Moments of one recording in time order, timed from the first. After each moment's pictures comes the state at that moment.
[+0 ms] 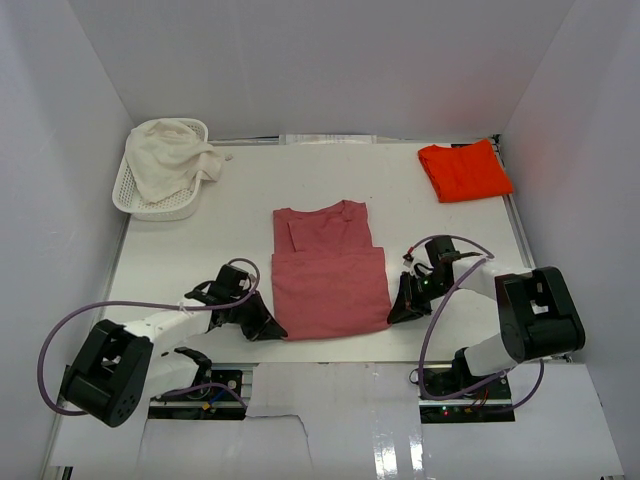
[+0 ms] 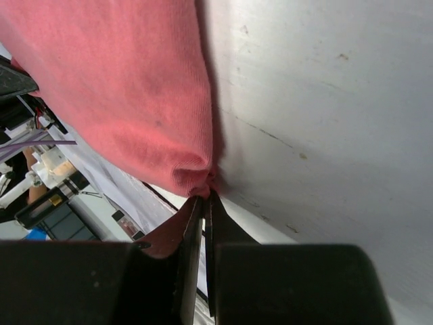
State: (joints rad) left arm -0.45 1.15 0.30 -0.26 0.53 -1.04; right arm 0.24 1.47 0.56 -0.52 -0.72 0.28
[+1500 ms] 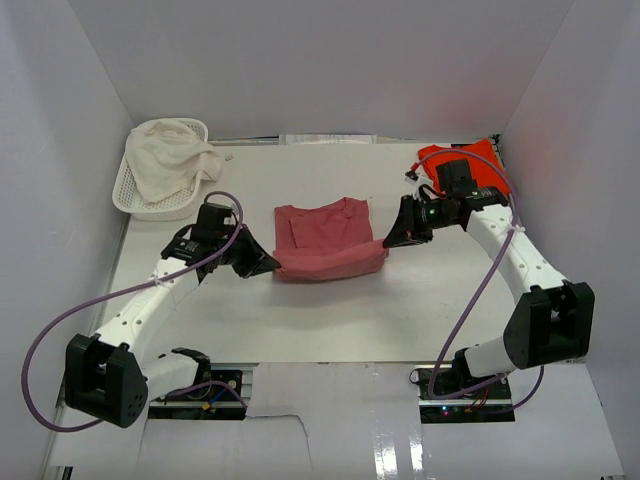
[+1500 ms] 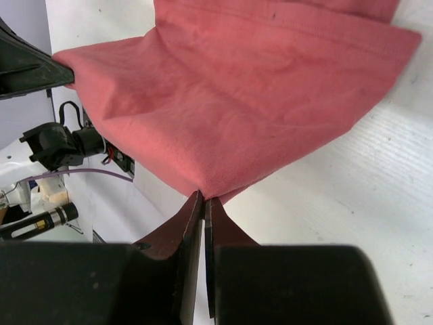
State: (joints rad) left arm -0.33 1.14 0.83 -0.58 0.40 -0.93; right arm 0.24 1.42 1.20 -0.83 -0.72 0.22
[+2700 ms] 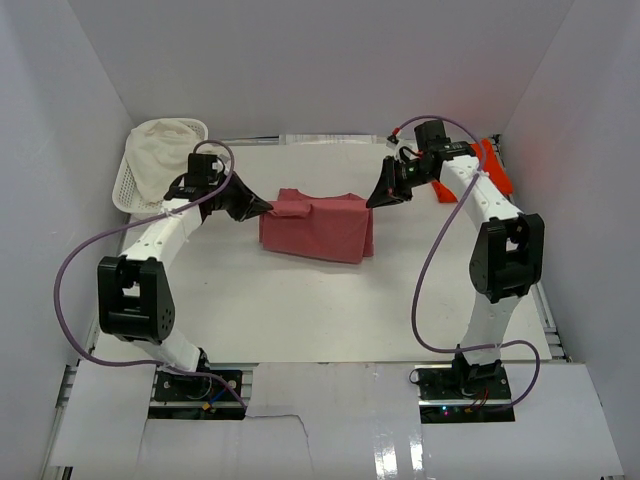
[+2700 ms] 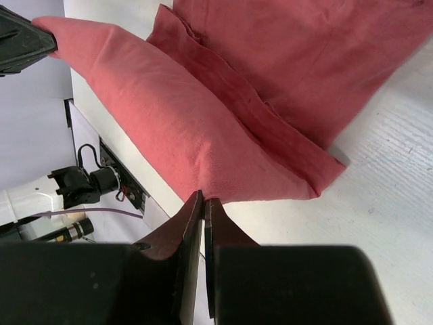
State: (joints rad) left arm -0.12 1.57 1.21 -0.43 0.52 -0.87; right arm 0.24 1.89 1.69 -0.85 -0.78 0.23
